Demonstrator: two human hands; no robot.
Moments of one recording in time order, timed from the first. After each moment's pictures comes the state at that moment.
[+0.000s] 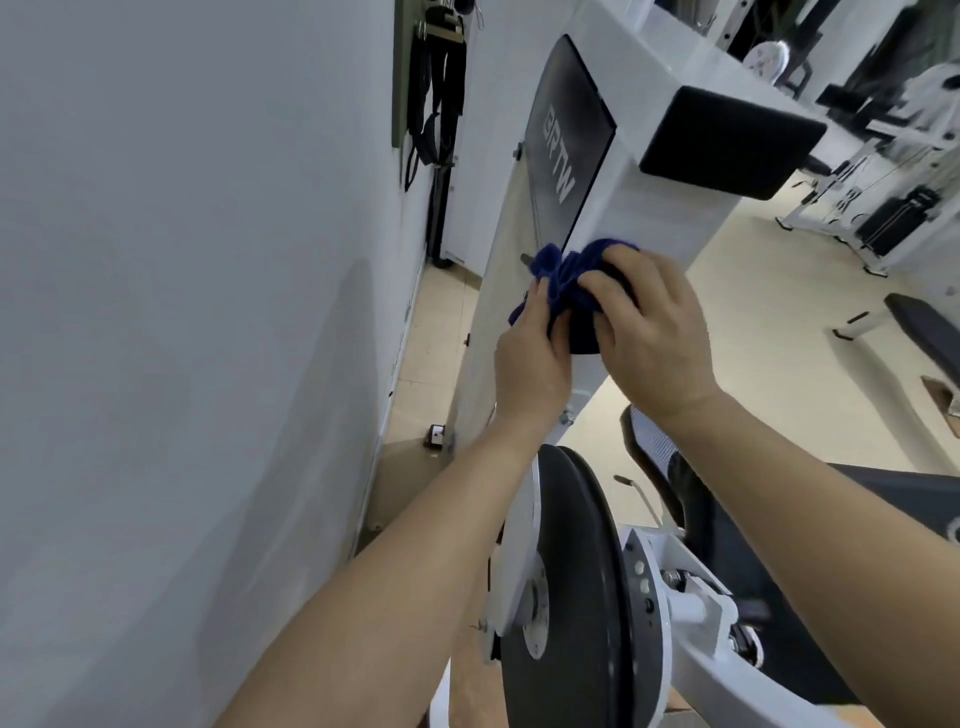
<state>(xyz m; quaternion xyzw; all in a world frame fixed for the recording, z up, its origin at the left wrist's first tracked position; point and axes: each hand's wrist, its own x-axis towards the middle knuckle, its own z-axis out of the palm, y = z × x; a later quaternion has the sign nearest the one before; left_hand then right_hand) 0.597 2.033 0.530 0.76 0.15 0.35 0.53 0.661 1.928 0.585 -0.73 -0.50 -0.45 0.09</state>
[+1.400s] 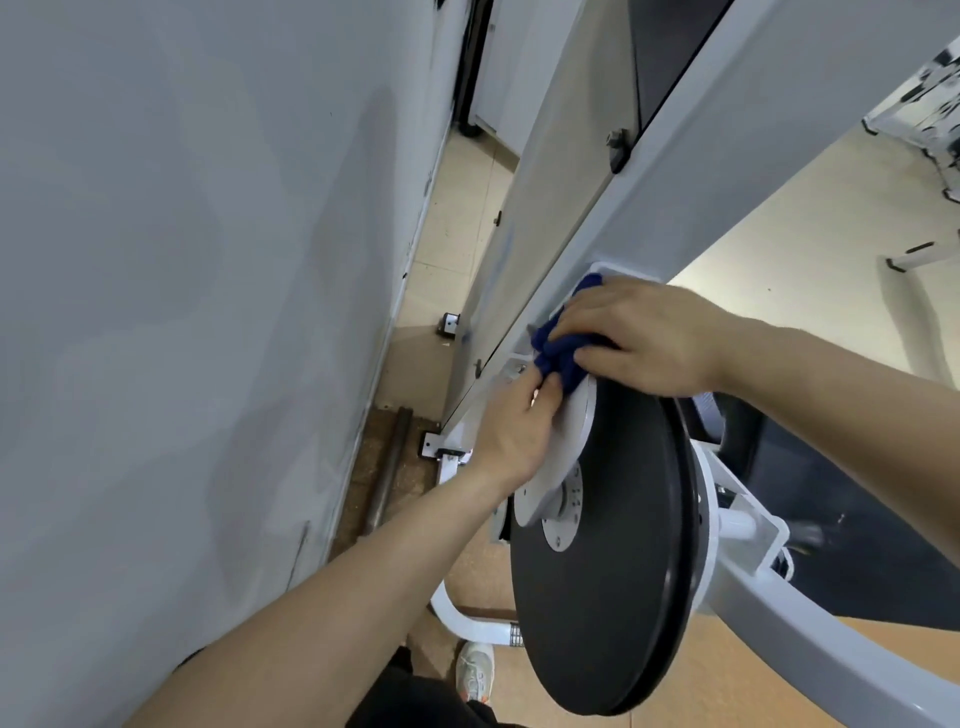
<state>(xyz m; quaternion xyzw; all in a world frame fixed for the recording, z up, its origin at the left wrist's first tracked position) 0.484 2.001 0.397 0.65 0.23 0.10 0.72 0.630 1.935 0.526 -0.75 -0.64 0.17 -0.06</state>
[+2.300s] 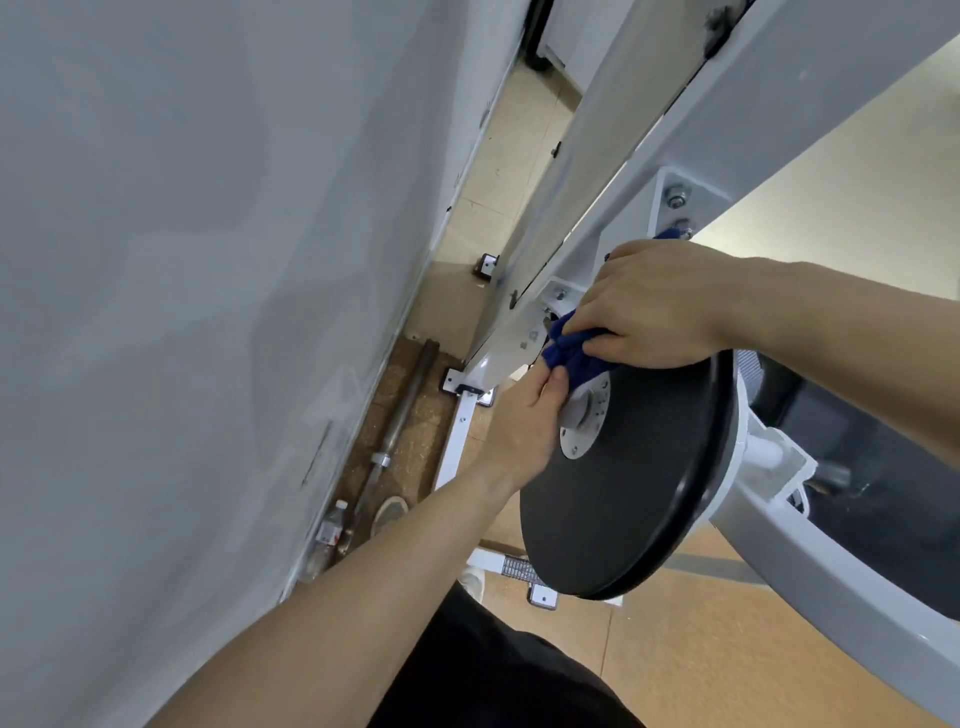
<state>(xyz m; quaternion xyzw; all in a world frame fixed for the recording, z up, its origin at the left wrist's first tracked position) 0.421 1.941 0.355 0.54 0.29 0.15 0.78 0.573 1.944 0.511 -0.59 -0.74 0.14 -0.29</state>
